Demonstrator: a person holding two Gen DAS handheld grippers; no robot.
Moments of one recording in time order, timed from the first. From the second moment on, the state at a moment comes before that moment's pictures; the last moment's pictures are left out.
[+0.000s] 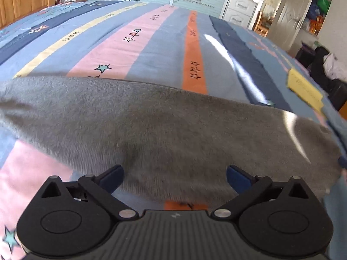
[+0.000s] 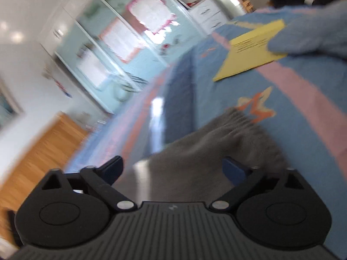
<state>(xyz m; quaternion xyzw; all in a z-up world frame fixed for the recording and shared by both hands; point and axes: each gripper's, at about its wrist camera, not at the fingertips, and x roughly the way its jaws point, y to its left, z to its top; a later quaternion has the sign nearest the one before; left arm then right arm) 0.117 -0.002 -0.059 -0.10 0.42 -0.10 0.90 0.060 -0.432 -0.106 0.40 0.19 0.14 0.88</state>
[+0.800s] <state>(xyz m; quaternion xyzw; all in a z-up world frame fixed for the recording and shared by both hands) 0.096 -0.039 -0.113 -0.38 0.33 -0.26 0.82 -0.013 -0.389 -0.155 0.50 0.11 0.26 0.82</state>
